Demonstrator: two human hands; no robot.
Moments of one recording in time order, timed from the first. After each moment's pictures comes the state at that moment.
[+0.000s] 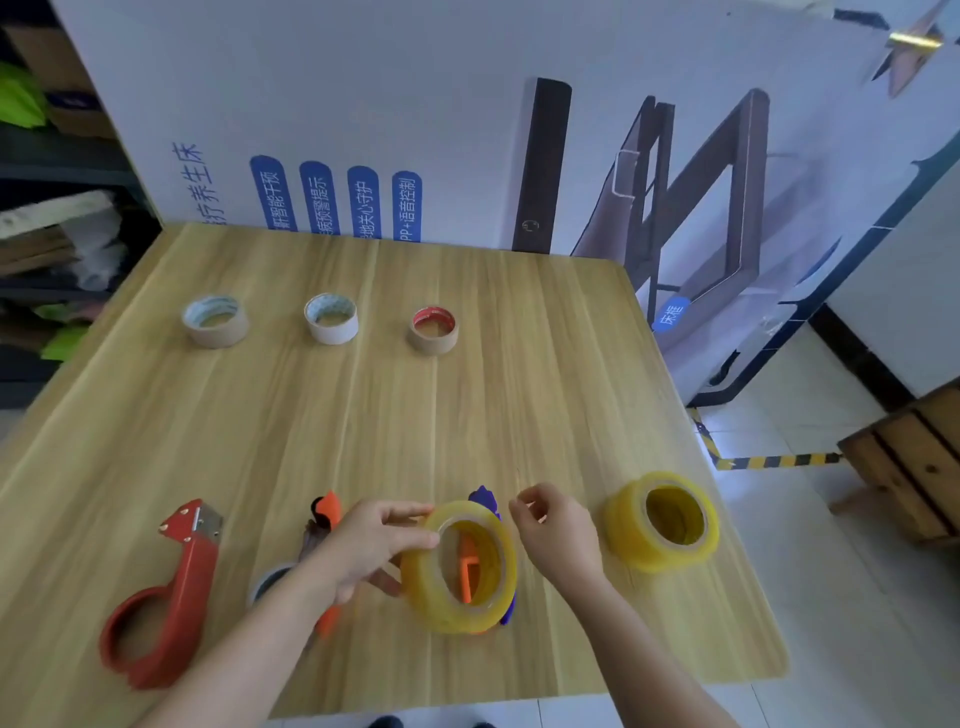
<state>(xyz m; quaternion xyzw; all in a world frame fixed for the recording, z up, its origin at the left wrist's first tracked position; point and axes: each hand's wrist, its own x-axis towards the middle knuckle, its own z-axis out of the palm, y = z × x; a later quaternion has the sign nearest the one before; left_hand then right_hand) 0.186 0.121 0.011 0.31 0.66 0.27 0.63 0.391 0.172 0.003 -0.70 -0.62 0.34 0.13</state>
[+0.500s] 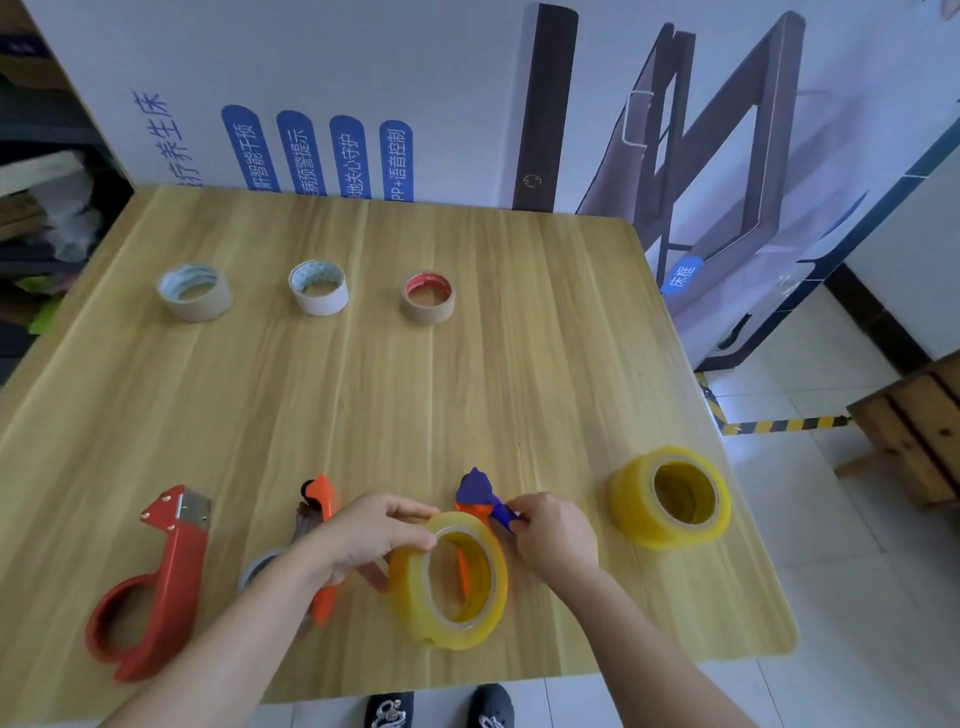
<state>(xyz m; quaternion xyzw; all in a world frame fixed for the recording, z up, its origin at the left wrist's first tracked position) 0.183 0.137 -0.015 0.36 0.65 0.15 0.66 0.395 0.179 -0.032 -0.66 -0.69 0.28 -0.07</state>
